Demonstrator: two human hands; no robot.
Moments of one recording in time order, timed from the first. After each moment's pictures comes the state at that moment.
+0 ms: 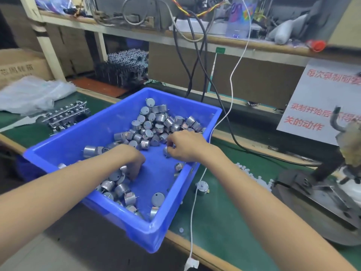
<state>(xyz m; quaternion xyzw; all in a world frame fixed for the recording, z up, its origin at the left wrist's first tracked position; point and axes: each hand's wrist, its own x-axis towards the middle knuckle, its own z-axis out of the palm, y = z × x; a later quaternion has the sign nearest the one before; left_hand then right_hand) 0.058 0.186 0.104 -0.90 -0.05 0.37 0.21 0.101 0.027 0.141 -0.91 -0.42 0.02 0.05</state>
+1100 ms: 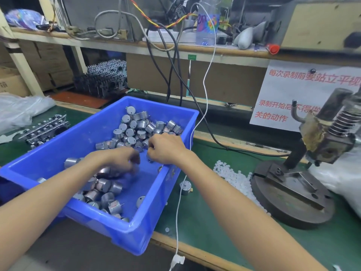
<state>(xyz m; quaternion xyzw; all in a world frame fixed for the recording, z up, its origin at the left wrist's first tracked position) 0.055 0.185 0.117 -0.98 -0.02 0.19 -0.10 0.091 0.022 0.143 -0.92 -0.37 0.00 0.12</state>
